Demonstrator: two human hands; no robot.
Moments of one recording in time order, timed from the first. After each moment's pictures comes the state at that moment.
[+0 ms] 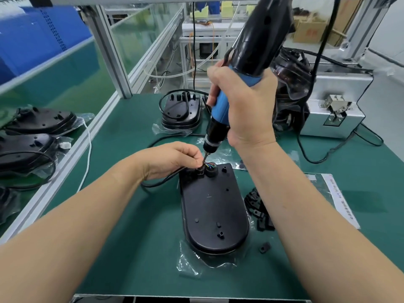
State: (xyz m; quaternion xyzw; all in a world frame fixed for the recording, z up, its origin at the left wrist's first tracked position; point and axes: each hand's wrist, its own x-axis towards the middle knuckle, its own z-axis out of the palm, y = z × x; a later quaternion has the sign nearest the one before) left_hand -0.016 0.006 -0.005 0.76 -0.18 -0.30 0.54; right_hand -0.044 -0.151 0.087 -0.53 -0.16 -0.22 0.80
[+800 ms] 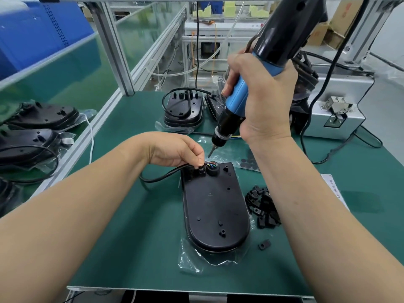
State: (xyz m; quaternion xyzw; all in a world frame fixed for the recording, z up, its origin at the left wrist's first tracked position) left_hand 0.002 0.005 0.013 0.76 -0.18 -0.42 0.46; right_hand -0.050 -0.160 0.100 -0.51 -0.13 -0.22 0.82
